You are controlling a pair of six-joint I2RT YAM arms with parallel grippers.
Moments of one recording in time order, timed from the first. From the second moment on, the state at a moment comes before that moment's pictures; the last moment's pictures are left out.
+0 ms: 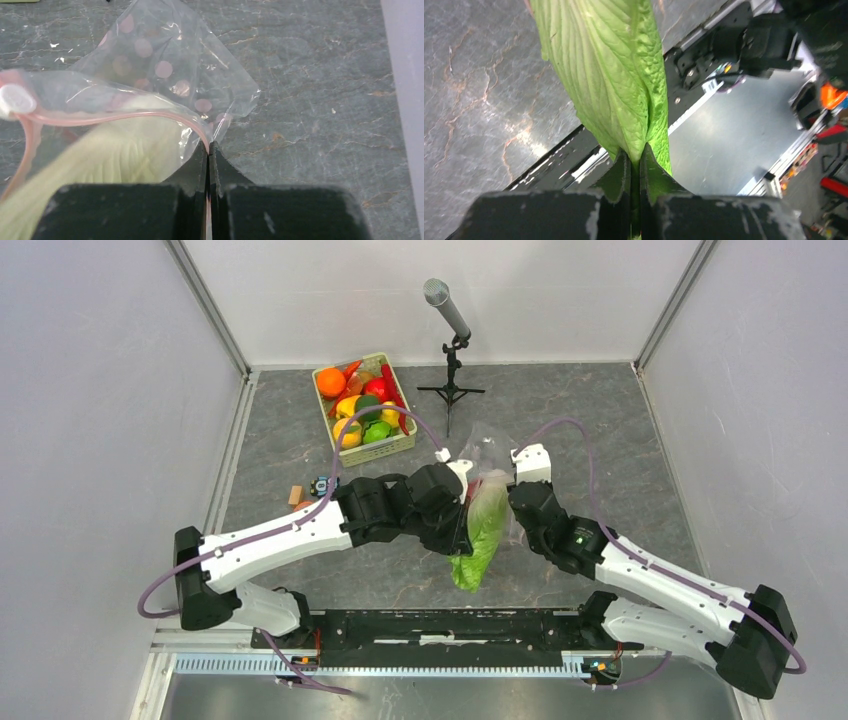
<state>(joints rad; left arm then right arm) -1.18 1.37 1.33 -0.79 0.05 -0.76 0.88 0.96 0.65 -0.27 0.78 0.22</state>
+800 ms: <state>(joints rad) -1.04 1.07 1.41 -0.96 0.09 -0.53 0.76 1.02 0.67 -0.40 0.97 0.17</state>
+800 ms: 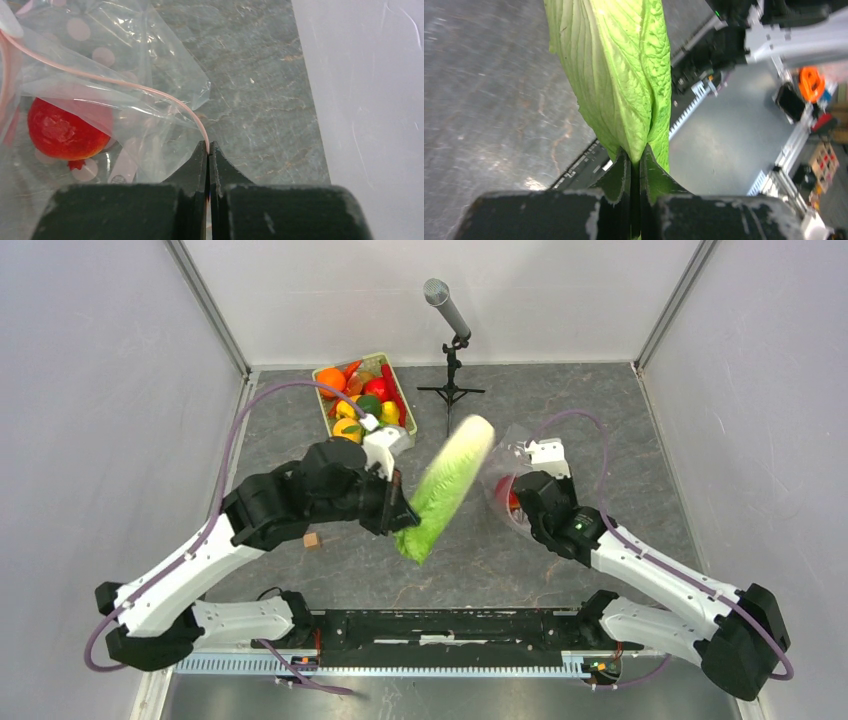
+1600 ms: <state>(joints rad) -0.52 1.57 1.52 -0.72 -0.33 -0.48 0.73 0.79 0.60 -0.42 0.94 0.15</state>
